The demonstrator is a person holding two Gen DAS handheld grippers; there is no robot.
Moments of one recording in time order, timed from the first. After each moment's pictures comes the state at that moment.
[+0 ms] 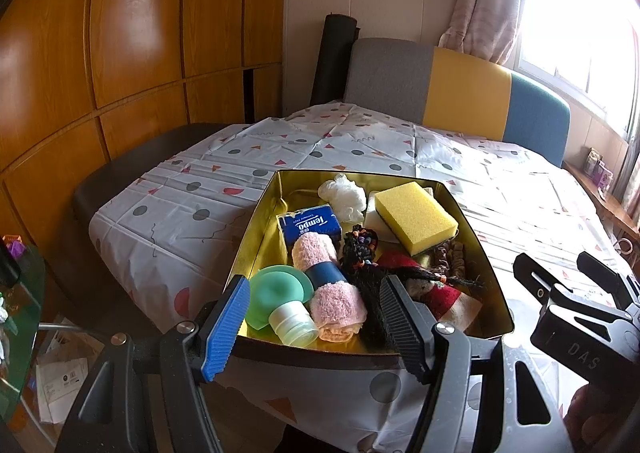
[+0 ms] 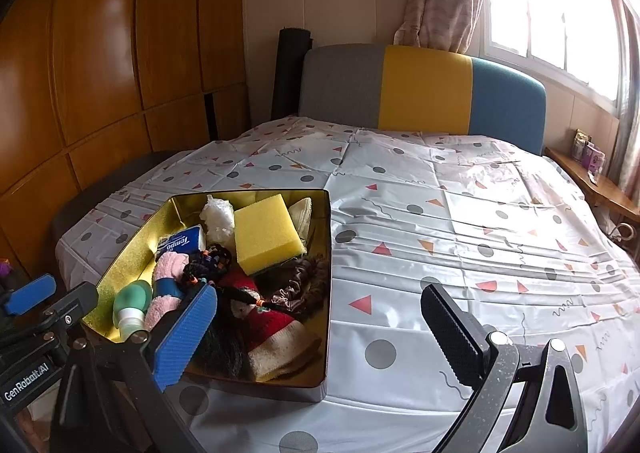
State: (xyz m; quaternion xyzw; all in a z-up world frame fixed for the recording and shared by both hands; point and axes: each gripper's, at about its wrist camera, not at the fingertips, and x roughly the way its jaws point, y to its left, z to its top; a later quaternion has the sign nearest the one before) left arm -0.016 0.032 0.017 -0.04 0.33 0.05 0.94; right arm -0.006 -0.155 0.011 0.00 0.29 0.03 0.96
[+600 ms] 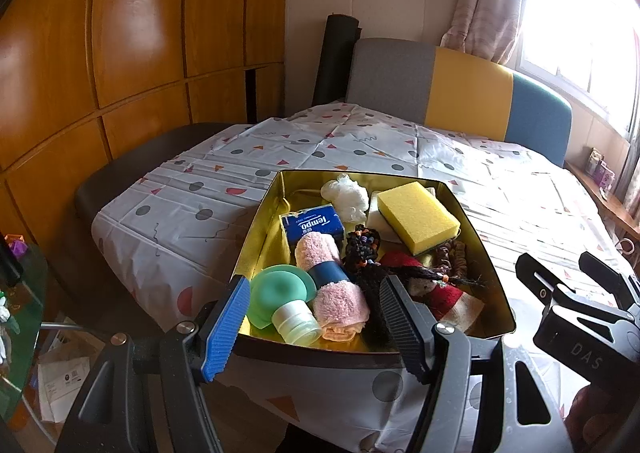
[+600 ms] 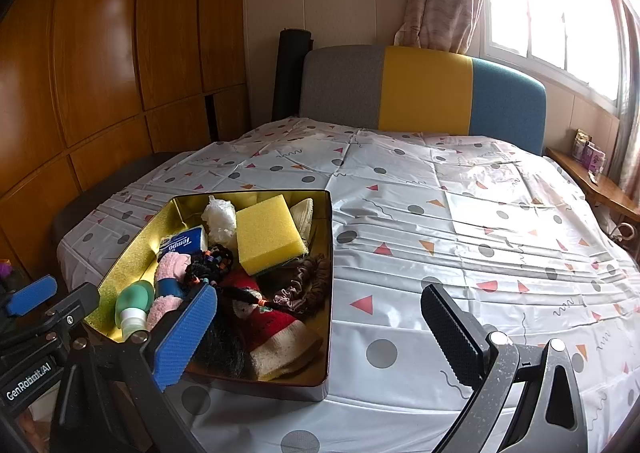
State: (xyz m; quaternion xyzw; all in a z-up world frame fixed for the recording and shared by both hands) left arm -0.017 0.032 0.015 -0.04 0.33 0.05 0.94; right arm -0.007 -0.154 0.011 0.00 0.29 0.03 0.96
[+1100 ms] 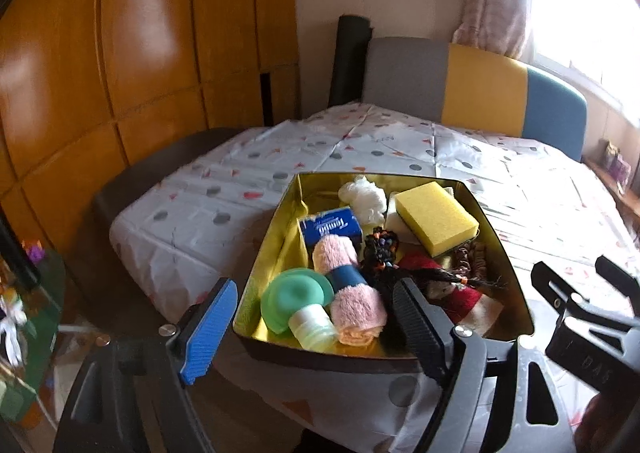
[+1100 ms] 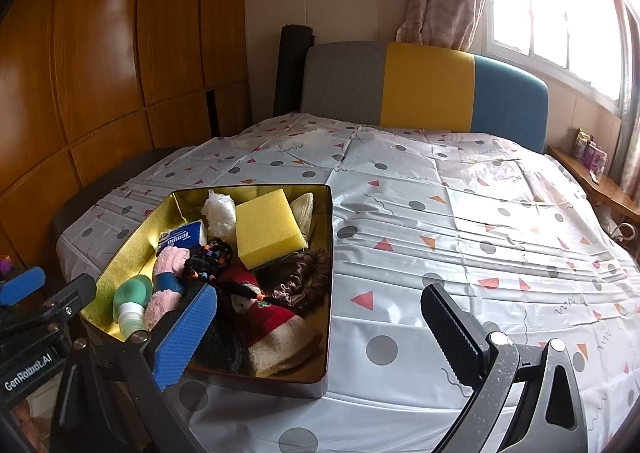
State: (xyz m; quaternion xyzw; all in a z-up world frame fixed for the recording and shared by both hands) left arm -0.017 0.027 0.015 0.00 0.32 0.09 0.94; right arm -0.006 -0.157 0.007 0.00 0.30 0.04 0.95
